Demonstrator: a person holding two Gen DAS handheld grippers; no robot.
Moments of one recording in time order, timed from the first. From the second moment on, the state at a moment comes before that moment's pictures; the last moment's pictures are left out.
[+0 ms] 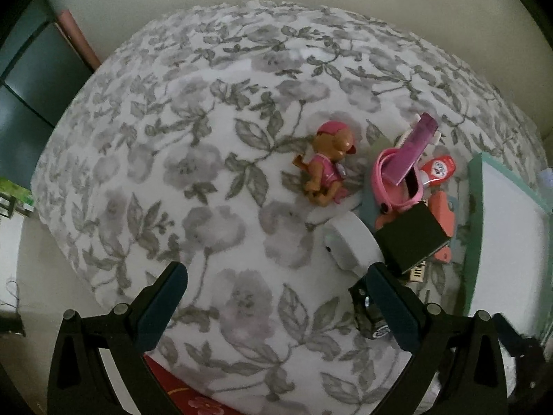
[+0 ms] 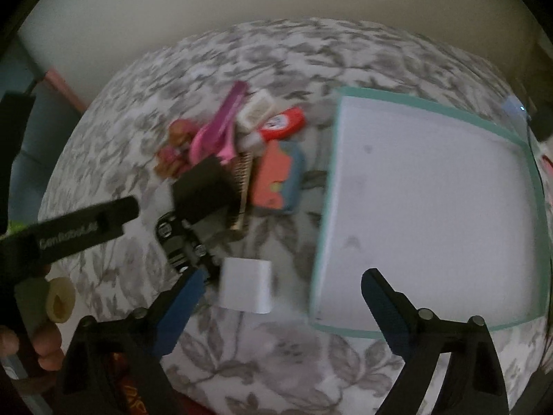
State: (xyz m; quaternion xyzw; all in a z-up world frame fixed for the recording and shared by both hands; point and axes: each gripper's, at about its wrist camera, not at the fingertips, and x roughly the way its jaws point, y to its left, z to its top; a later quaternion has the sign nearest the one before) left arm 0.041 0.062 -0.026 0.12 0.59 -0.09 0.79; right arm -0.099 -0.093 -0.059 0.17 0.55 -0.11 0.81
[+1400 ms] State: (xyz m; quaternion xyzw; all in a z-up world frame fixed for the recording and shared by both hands) left arm 0.009 -0.001 -0.090 0.08 0.68 -0.22 0.70; right arm -0.077 -0.082 -0.111 0.19 0.61 -0.07 0.77
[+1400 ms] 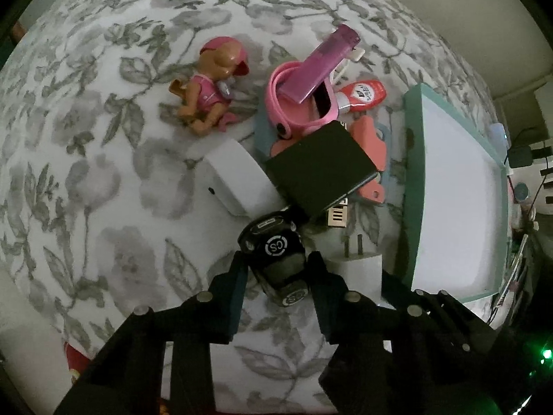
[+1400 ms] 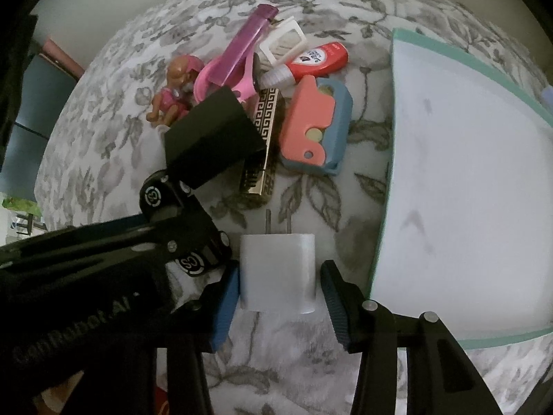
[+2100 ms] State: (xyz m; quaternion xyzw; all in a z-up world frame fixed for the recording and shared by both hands) left arm 0.000 -0.008 -0.037 0.06 0.59 -0.25 0.76; right arm -0.106 -0.125 -0.063 0.25 0.53 -0.11 0.80
